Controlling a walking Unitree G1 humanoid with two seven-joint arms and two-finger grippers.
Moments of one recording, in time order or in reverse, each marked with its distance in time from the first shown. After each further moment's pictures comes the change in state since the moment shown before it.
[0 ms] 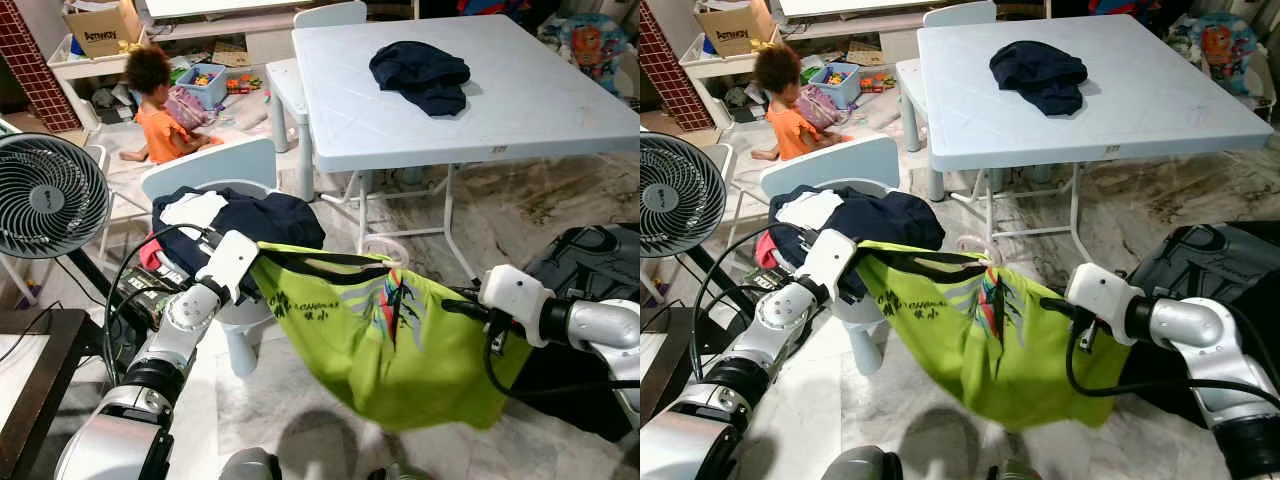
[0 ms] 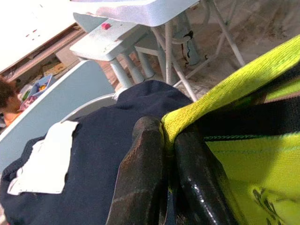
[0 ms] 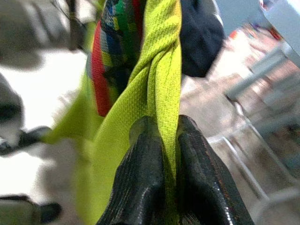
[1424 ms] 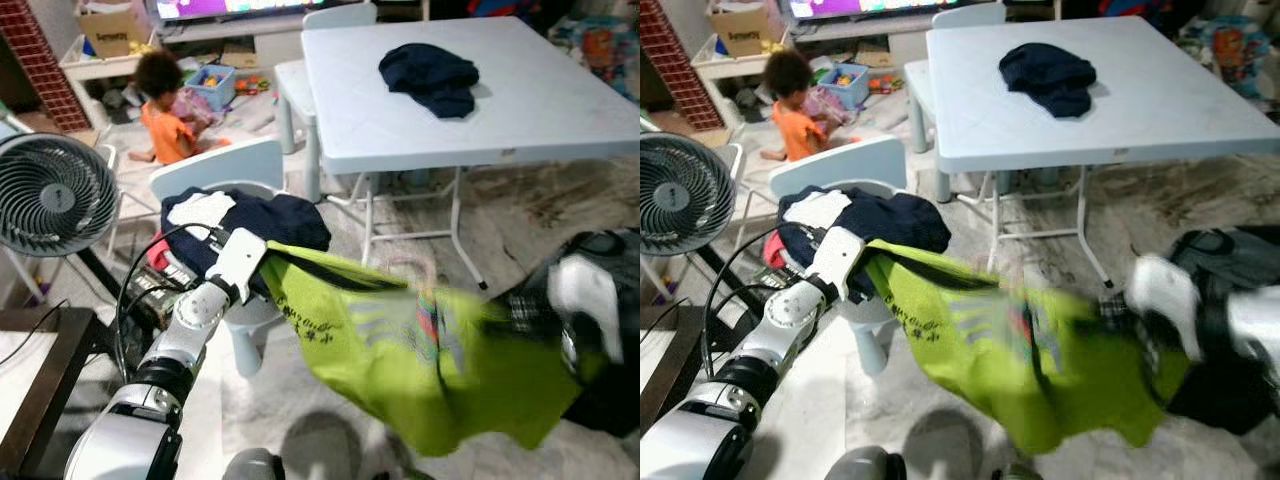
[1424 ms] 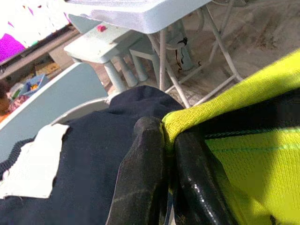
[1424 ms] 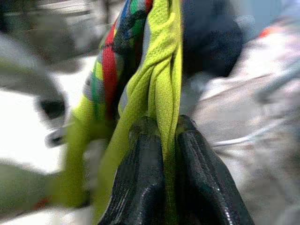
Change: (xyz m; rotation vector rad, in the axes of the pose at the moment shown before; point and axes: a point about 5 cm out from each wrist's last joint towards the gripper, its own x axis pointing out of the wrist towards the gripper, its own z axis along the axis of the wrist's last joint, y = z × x) left arm 0.005 -0.009 0.006 -0.060 -0.017 -0.026; right arm -0.054 -0.017 0.012 0.045 0.019 0.074
